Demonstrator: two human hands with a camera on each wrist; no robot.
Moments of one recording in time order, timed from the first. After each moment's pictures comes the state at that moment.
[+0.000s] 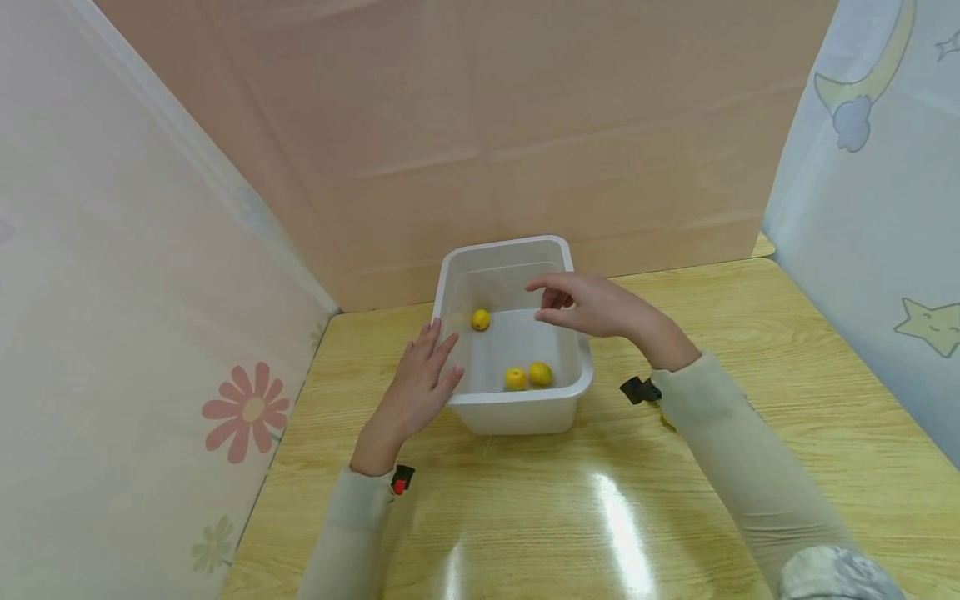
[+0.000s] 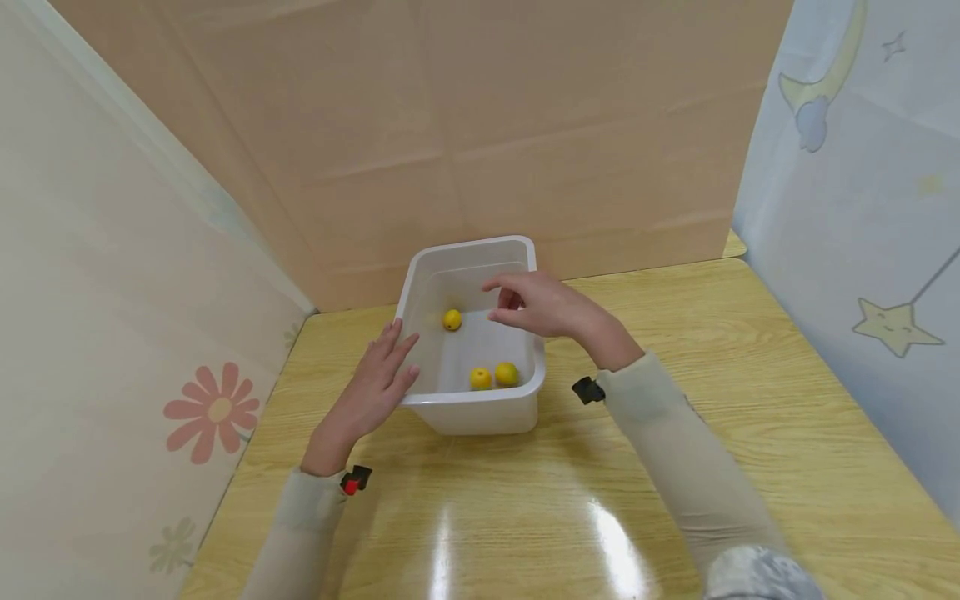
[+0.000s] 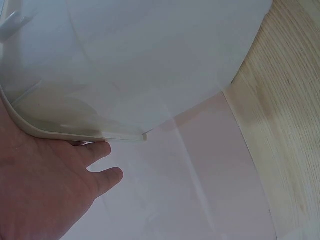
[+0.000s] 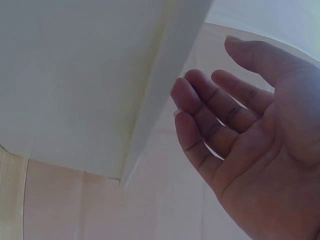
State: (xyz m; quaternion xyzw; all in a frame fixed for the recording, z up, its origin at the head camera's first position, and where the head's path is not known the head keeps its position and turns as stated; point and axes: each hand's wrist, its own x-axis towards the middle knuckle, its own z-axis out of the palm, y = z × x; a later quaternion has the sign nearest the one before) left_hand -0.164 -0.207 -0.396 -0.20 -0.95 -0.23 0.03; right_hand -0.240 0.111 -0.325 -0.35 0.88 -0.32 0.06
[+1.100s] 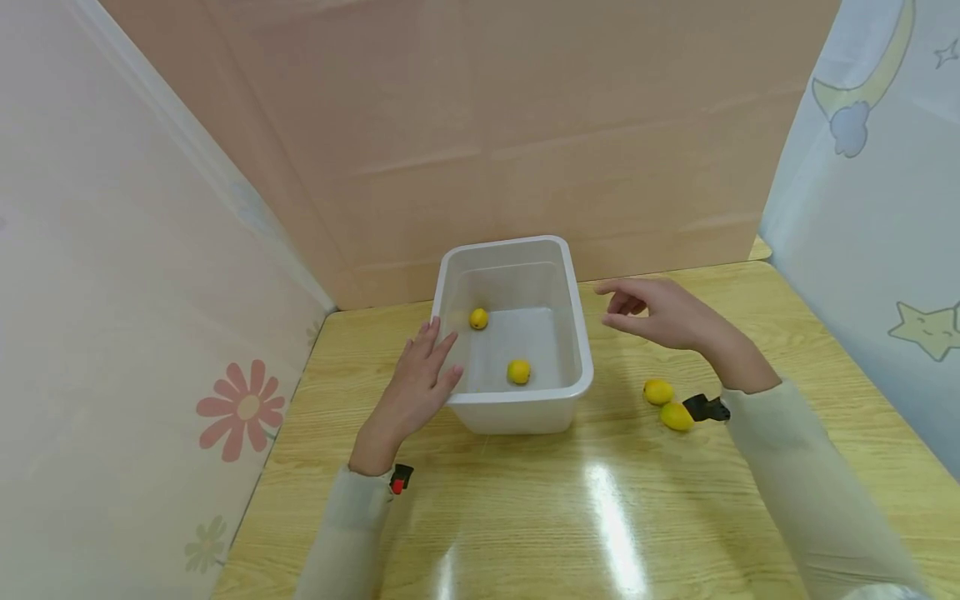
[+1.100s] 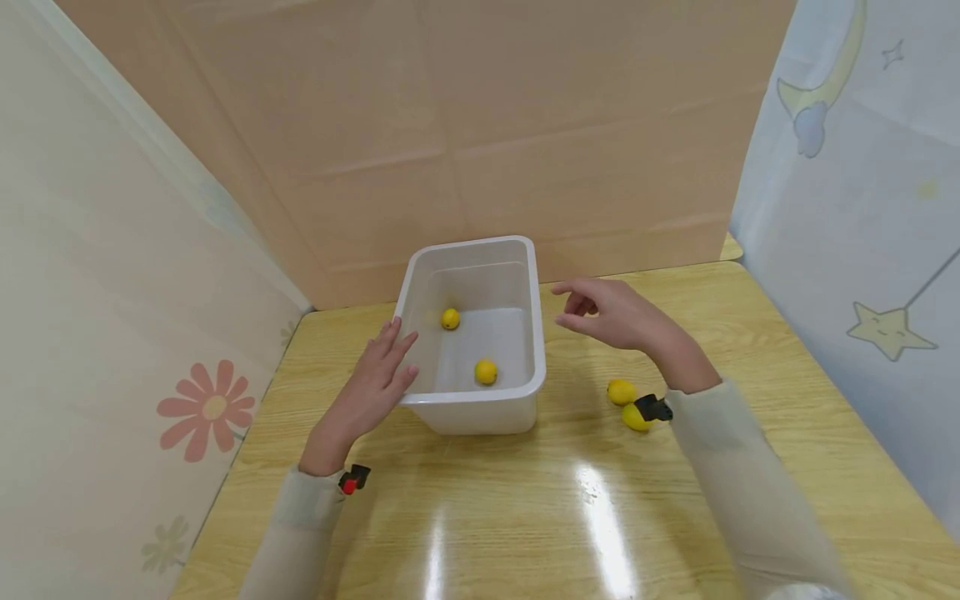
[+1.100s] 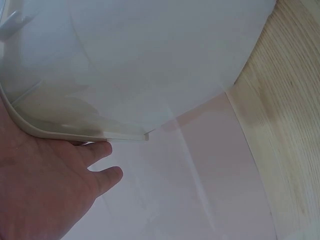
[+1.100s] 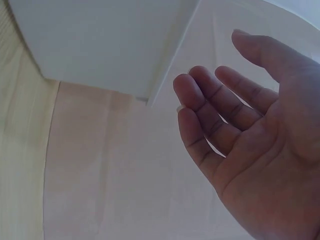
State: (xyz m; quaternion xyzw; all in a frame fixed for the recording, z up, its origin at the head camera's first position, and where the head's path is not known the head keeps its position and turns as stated) left_hand -0.163 -0.205 -0.397 -0.21 -0.95 -0.23 0.04; right_hand -0.224 0.193 -0.347 -0.29 0.91 -0.31 0.02
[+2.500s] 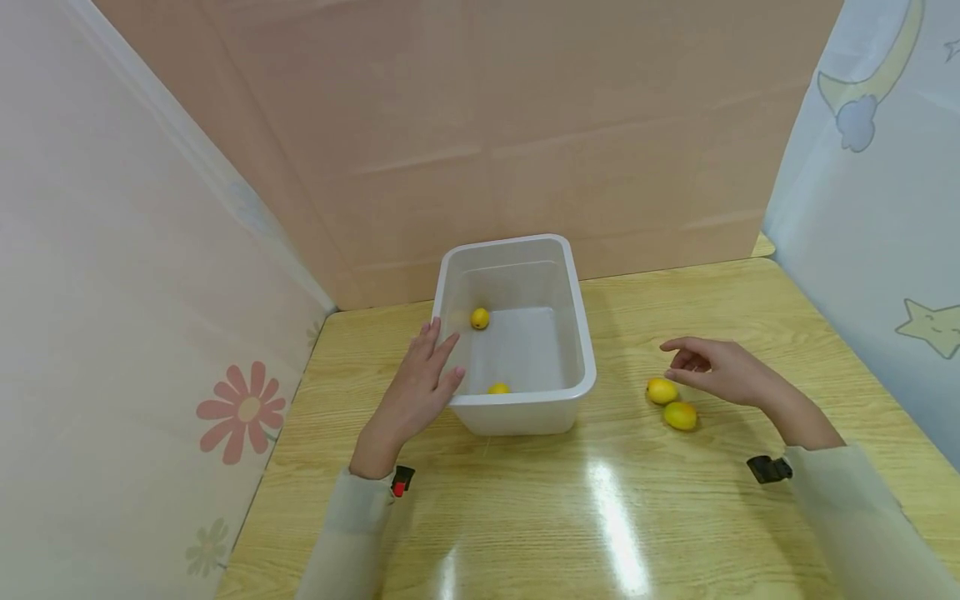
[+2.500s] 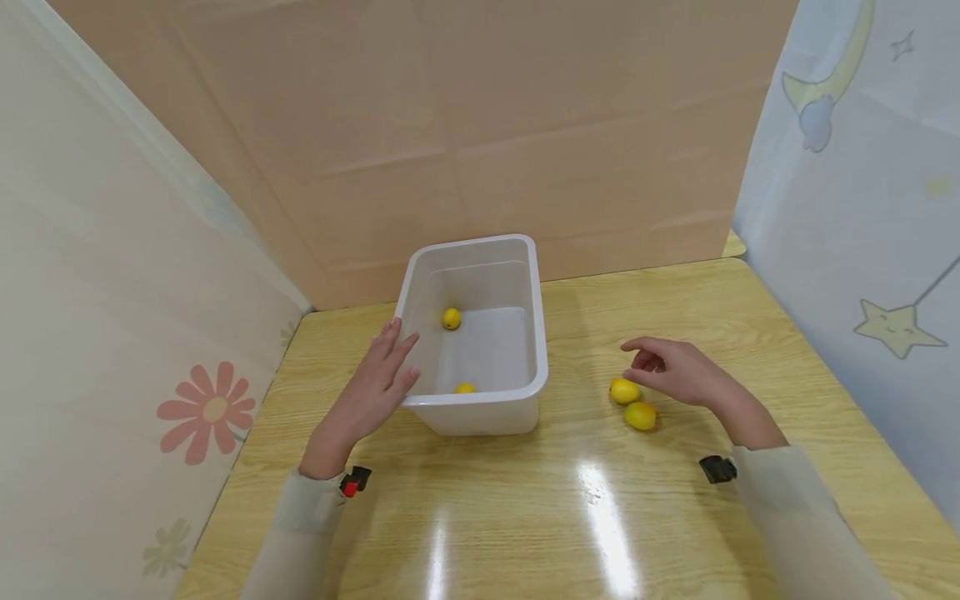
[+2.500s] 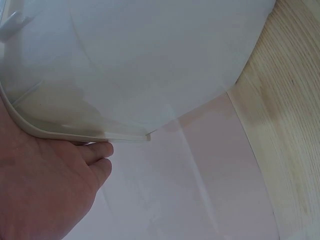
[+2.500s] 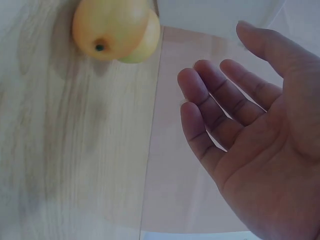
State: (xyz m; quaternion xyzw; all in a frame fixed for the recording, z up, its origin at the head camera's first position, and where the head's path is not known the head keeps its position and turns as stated) left_hand -0.163 -0.205 -0.398 -0.22 -0.95 -0.23 0.04; right_hand -0.192 0.269 -0.439 -0.22 0.92 -0.31 0.06
